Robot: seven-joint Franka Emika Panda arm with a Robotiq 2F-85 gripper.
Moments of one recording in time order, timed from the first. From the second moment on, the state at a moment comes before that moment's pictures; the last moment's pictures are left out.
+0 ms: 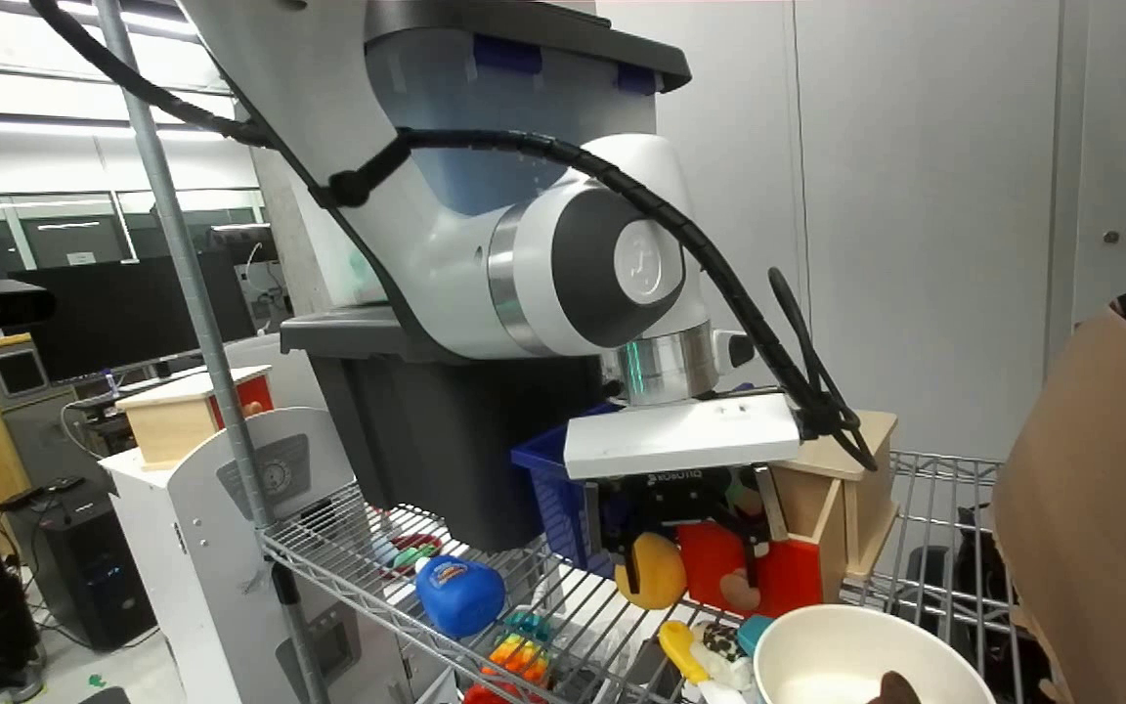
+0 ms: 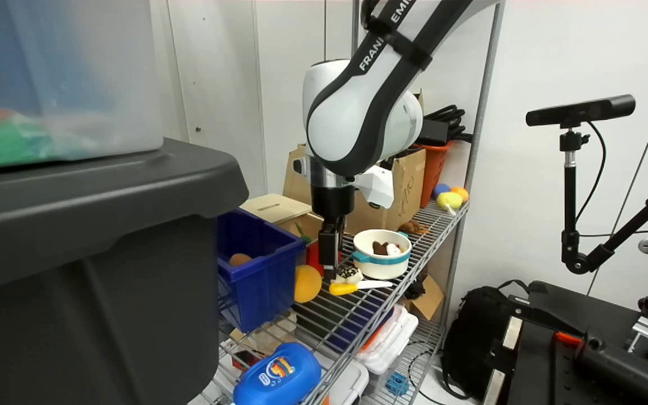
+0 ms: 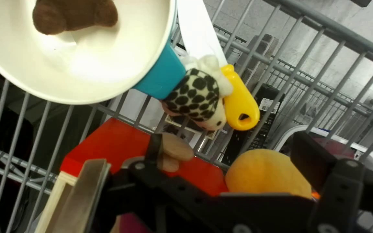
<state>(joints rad) -0.12 0.77 0.05 -1.75 -0.18 2.53 -0.48</state>
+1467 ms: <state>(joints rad) -0.08 0.72 0.05 -1.82 -0.17 2.46 -0.42</state>
